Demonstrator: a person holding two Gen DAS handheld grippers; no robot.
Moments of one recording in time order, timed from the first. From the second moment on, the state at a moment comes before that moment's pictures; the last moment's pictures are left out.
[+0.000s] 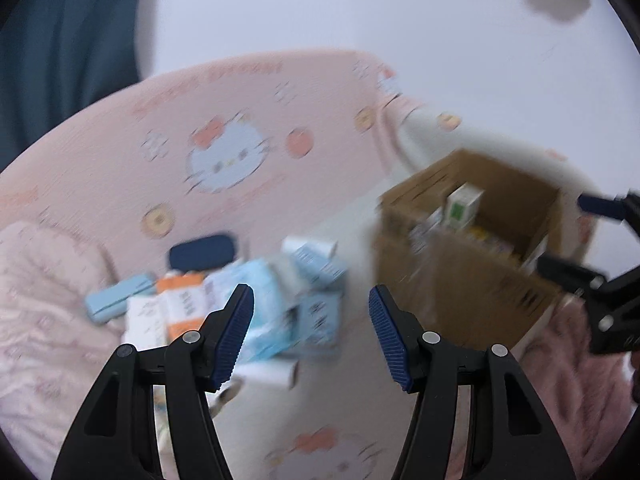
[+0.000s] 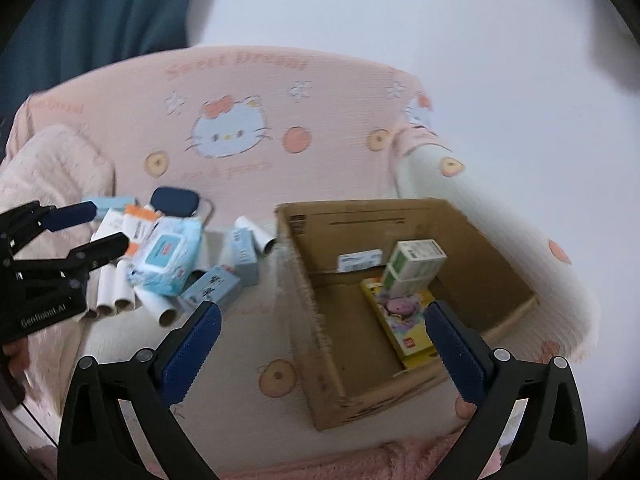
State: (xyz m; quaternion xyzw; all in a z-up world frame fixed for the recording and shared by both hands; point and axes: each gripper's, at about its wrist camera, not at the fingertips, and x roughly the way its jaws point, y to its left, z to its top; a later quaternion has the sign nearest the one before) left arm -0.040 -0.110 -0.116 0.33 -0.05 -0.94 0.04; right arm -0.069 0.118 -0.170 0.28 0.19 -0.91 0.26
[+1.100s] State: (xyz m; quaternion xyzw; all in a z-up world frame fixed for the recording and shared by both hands) left arm 0.031 -0.251 -0.216 0.48 0.12 -0.85 0.17; right arm 0.014 -0.058 -0.274 0.29 0.36 -0.76 0.46
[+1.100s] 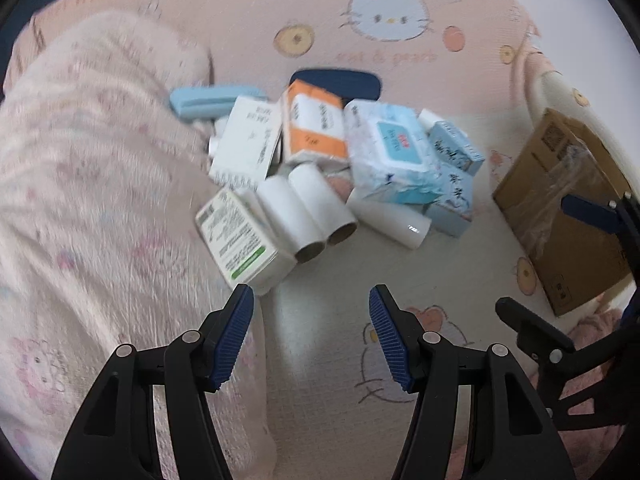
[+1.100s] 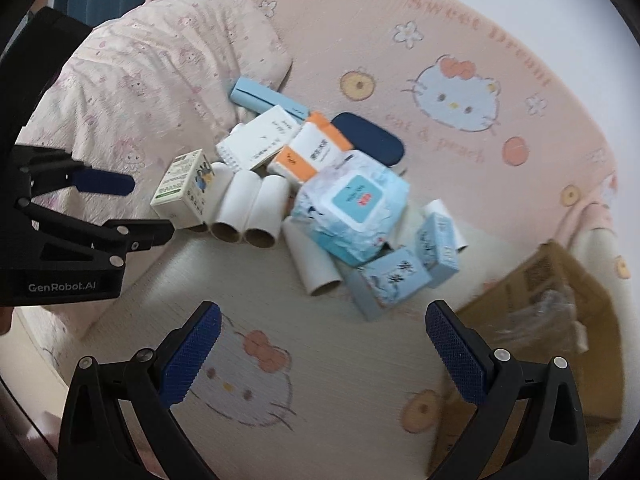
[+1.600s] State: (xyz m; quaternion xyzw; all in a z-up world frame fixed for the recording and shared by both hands) left arm 0.014 -0.329 -0.244 0.46 0.34 -0.78 0.23; right arm -0.026 -0.083 -0.315 0.33 0.33 -0.76 0.45
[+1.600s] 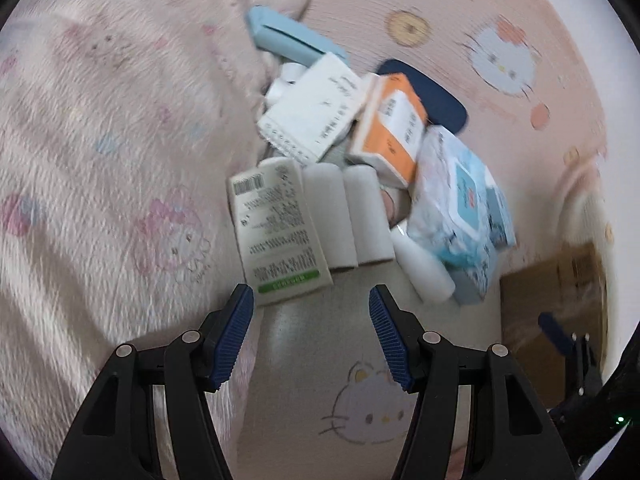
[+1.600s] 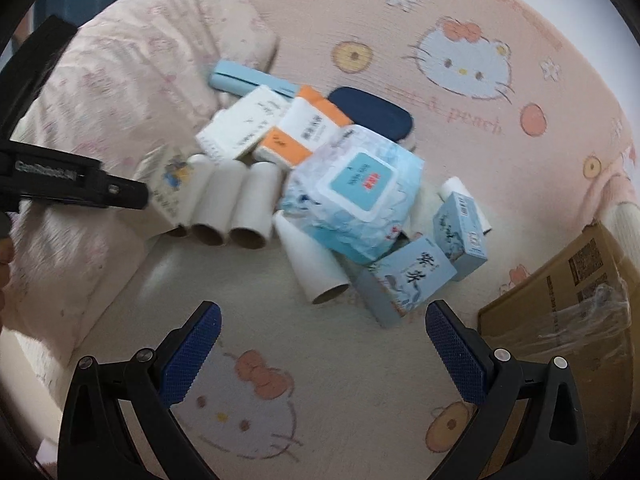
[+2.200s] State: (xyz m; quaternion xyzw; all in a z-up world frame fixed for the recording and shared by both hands) left arm -0.015 -0.346 -0.249 0.47 0.34 -0.76 0.29; right arm -0.102 -0.099 -0.361 0.40 0.32 -0.78 0.35
